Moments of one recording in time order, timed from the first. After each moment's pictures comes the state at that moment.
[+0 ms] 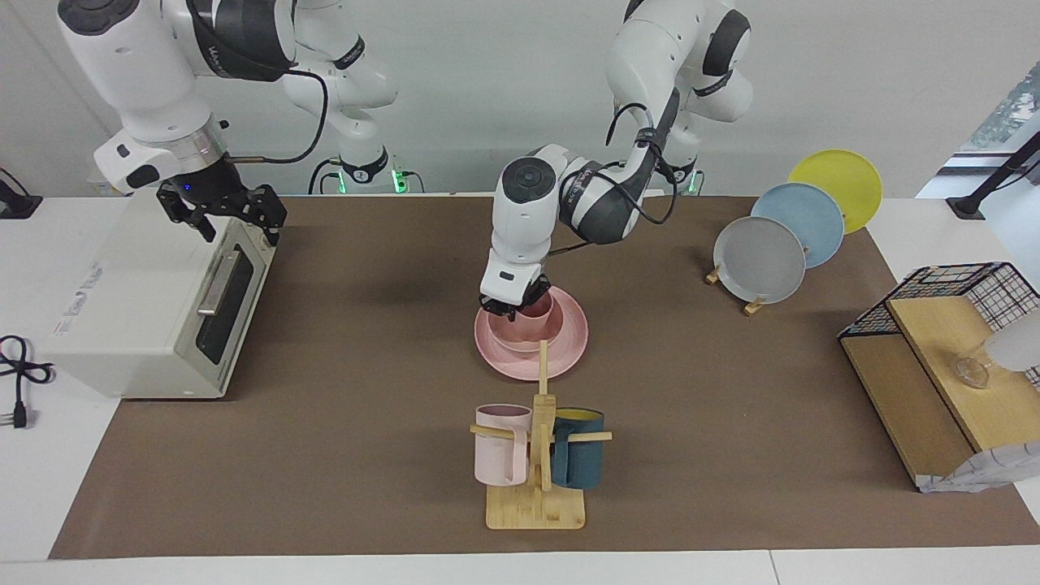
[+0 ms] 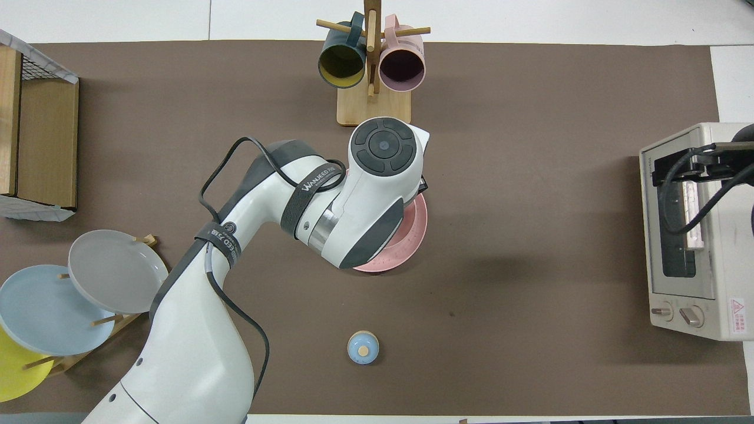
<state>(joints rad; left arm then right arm) -0.69 0.52 -0.07 -1.44 -0.04 1.98 -1.05 0.04 -0.01 -0.07 -1.65 -0.05 1.62 0.03</state>
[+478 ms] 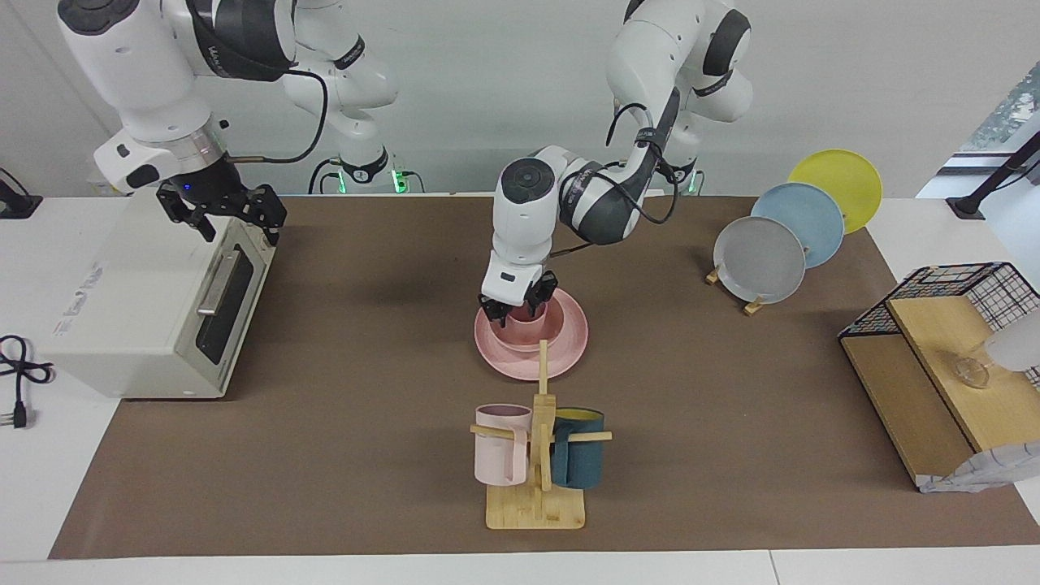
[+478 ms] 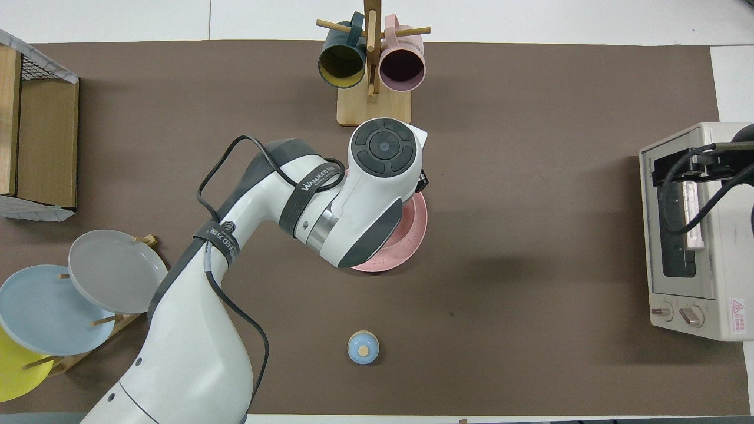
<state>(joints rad) -0.69 0.51 -0.06 -1.44 -0.01 1.97 -1.05 0.04 -0.01 -0.07 -1.65 -0.05 1.62 0.03</state>
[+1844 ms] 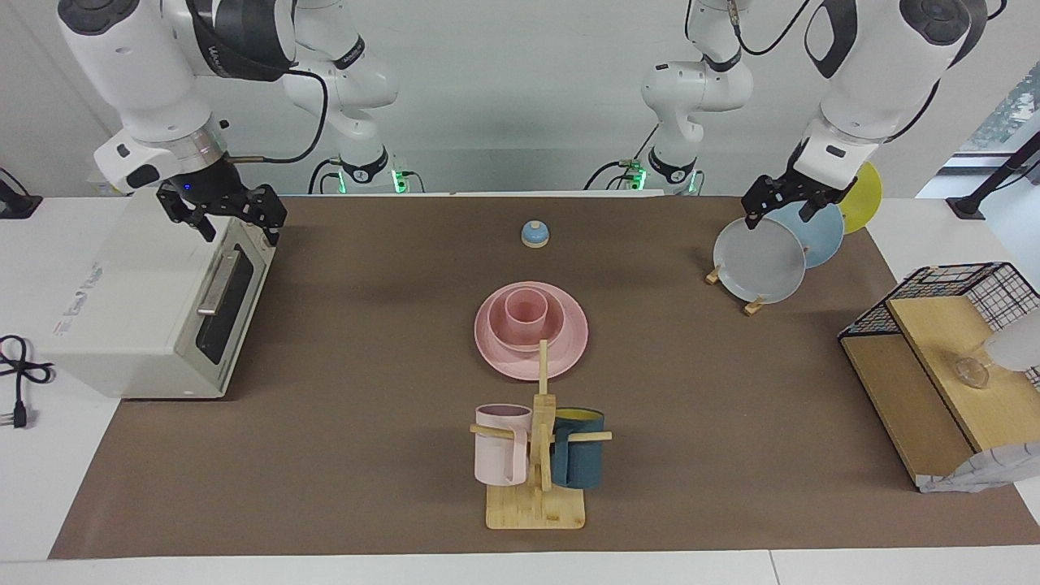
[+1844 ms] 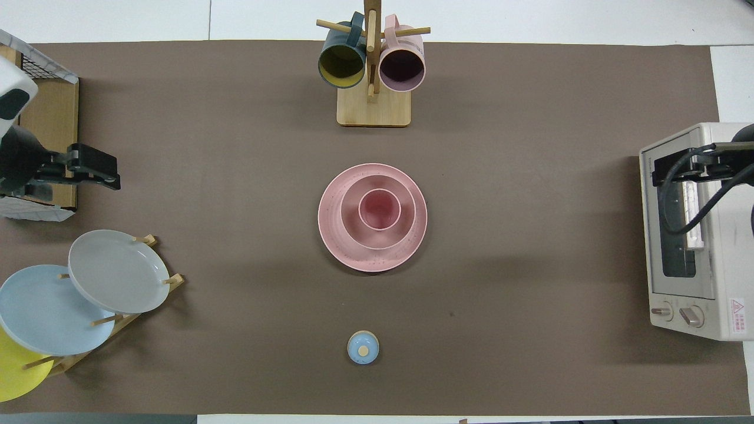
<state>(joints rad) -0.10 -0.08 -0.04 -1.73 -0.01 1.55 -0.19 0.04 -0.01 -0.07 -1.65 -0.05 1.62 0.03</state>
